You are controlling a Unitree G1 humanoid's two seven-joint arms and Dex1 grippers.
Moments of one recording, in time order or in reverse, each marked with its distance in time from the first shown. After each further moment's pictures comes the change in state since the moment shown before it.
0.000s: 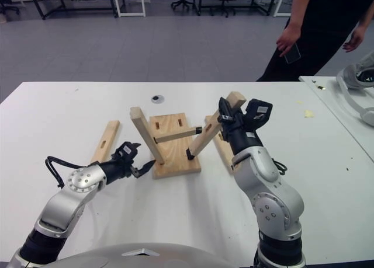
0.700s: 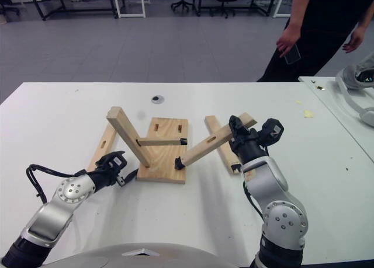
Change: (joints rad) left arm 0.090 0.134 -0.022 0.082 0.153 -0.131 0.046; right arm 0.099 0.129 -0.205 0.071 0.433 -0.017 -0.206
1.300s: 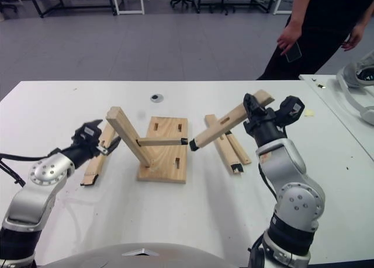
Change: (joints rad) left arm 0.015 0.011 0.205 -0.080 -0.120 -0.004 0.062; right arm -0.103 -0.056 -0.153 0.029 0.007 0.108 0.093
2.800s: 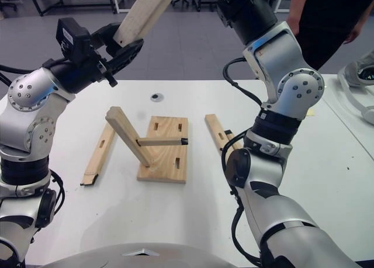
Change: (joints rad) left arm -0.772 -0.053 0.092 0.080 -0.354 -0.060 -0.185; right arm -0.962 0.007 -0.087 0.650 0.143 0.133 0.506
